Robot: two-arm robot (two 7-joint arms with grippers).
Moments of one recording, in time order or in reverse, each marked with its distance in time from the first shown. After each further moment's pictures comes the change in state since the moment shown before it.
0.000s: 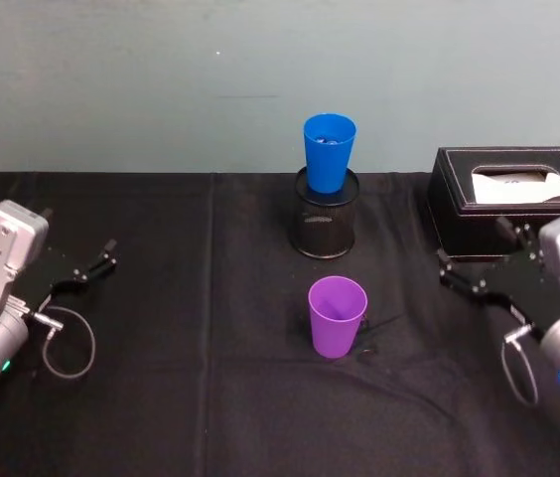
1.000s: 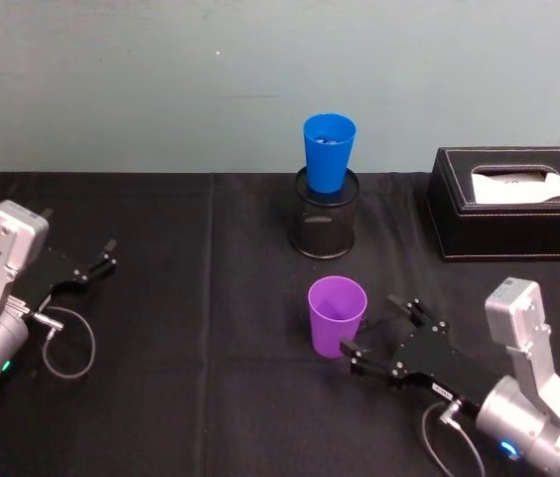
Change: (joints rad) left arm 0.000 0.000 0.000 0.000 0.000 0.000 0.000; right arm -0.085 -0.063 -0.041 -0.013 0.138 -0.060 0.374
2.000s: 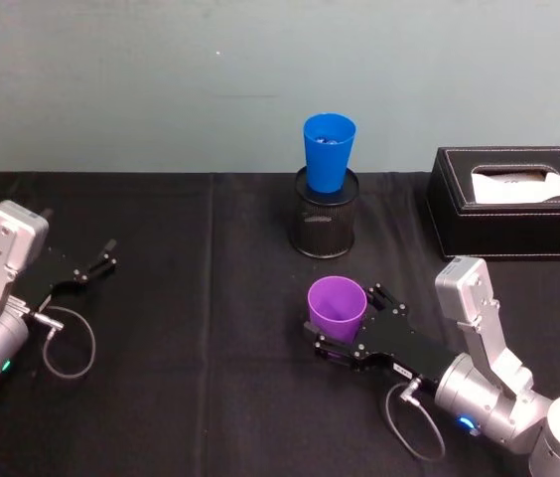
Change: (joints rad) left arm 0.000 0.000 0.000 0.000 0.000 0.000 0.000; right arm 0.095 -0.120 -0.009 0.101 -0.070 0.040 0.052
